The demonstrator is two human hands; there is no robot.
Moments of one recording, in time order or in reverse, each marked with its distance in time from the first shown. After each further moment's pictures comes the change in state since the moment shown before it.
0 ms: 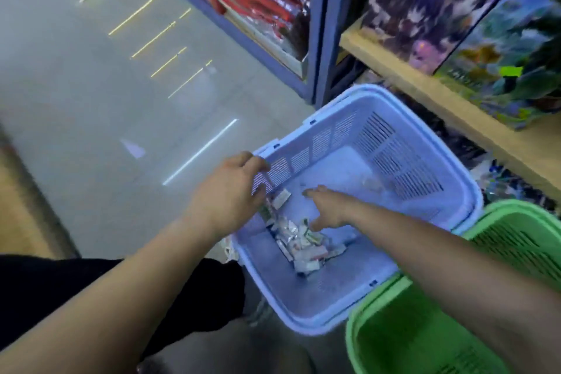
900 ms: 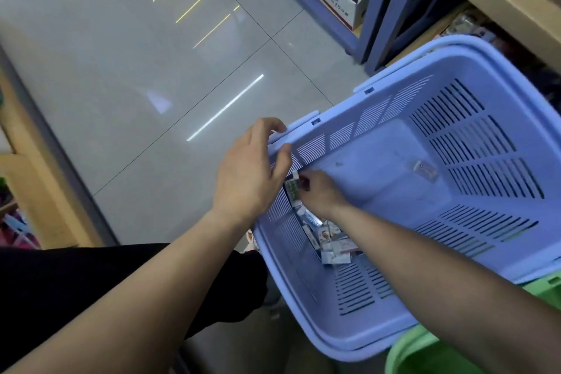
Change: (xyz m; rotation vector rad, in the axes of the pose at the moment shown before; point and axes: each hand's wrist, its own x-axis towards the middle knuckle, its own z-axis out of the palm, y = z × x) left_hand 0.022 -0.025 0.047 -0.227 0.329 -0.286; right_hand 0.085 -0.056 0.061 0.558 0.228 0.021
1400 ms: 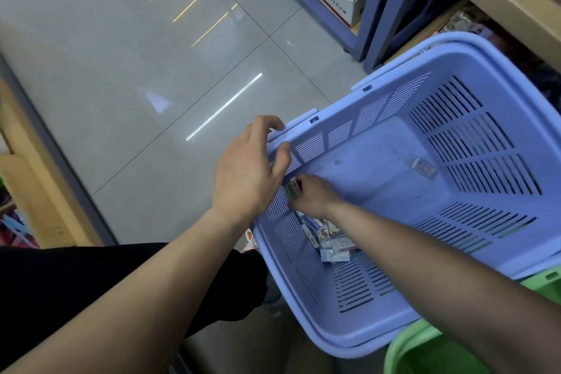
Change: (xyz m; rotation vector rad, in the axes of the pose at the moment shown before) left_hand 0.000 0.002 -0.001 0.020 -0.002 -0.030; right_hand -0.001 -0.008 0.001 -0.131 -0.173 0.019
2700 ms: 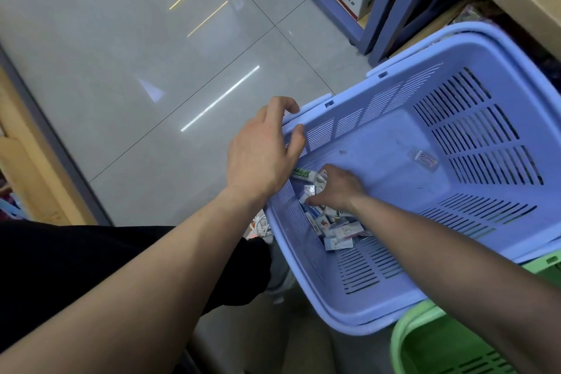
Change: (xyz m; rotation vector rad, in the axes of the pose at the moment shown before) left_hand 0.005 0.006 -0.003 0.003 -0.049 -0.040; right_hand -0.028 0.018 -0.021 -0.117 0.074 0.186
